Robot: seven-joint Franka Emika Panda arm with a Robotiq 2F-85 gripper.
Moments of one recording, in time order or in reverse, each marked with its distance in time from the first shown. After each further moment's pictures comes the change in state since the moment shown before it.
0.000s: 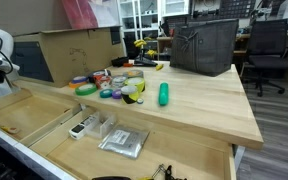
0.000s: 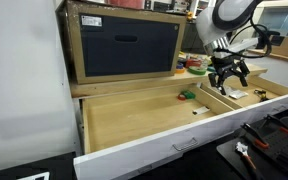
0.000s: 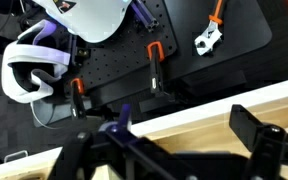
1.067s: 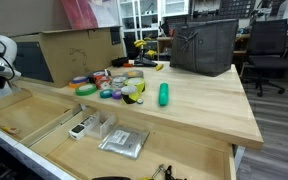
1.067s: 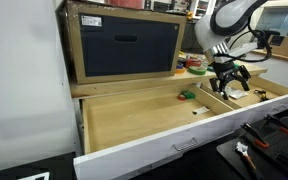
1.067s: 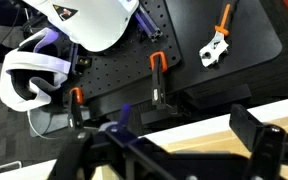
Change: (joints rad) arm 0.010 0.040 -0.017 -0.011 0.017 -0.002 -0.028
